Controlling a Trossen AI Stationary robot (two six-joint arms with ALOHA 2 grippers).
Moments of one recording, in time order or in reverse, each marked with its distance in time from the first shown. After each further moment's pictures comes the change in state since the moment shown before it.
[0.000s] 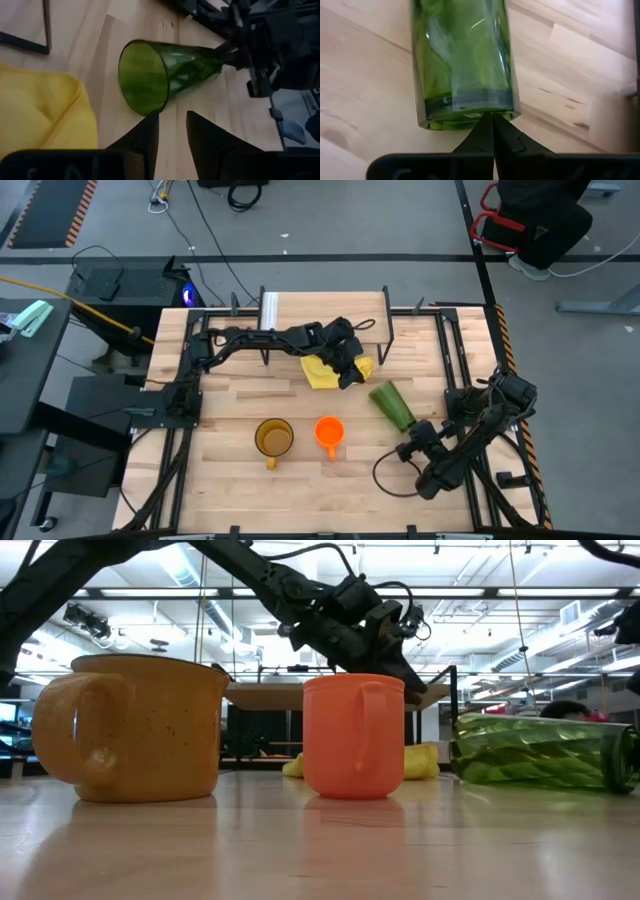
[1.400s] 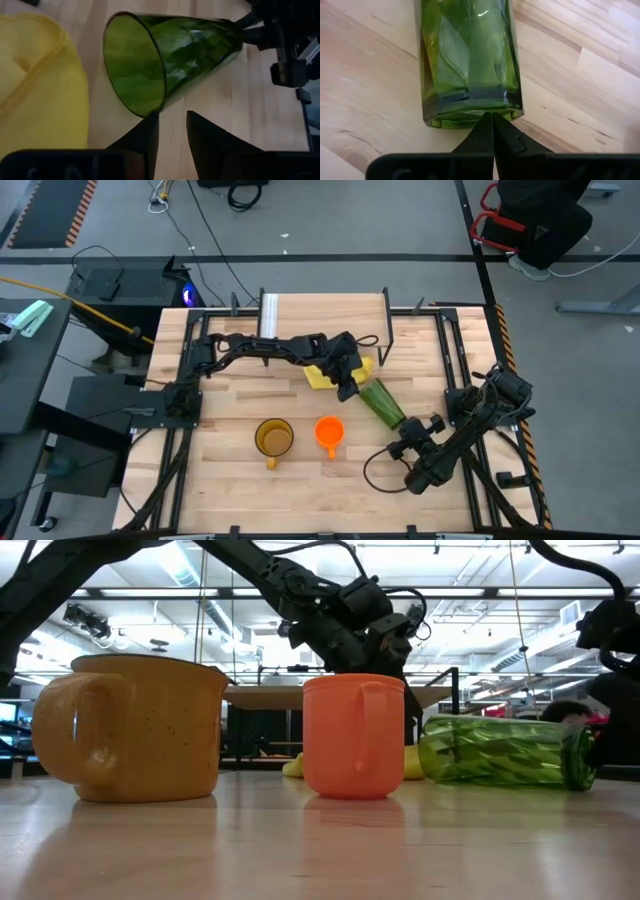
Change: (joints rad) left arm -0.066 0.023 0.001 -0.116 -0.106 0.003; right arm -0.095 0.000 0.001 0.095 0.103 -0.190
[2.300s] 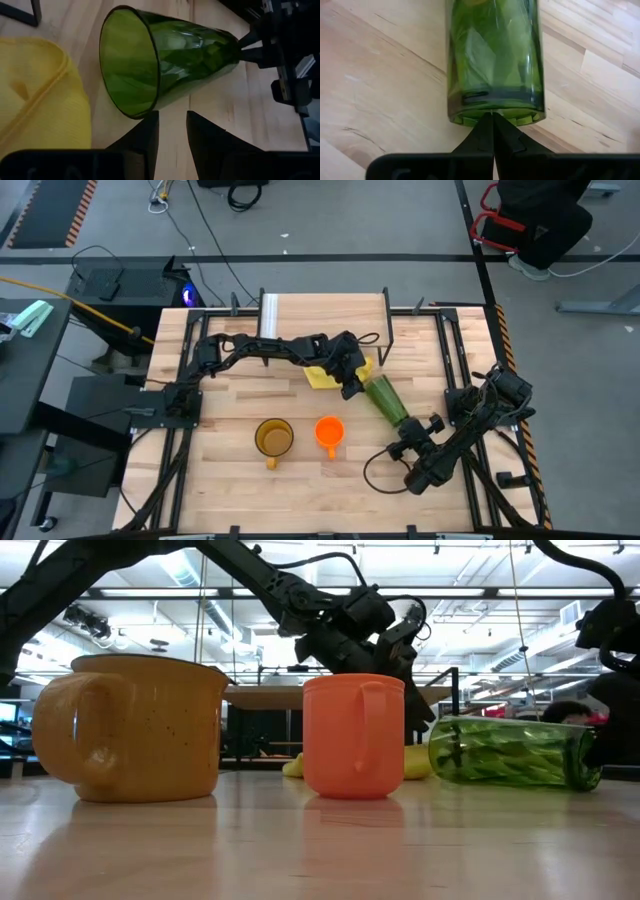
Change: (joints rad) left arm 0.009 0.039 0.000 0.124 0.029 -0.027; right arm 0.000 0.000 0.000 0.012 0.008 -0.019
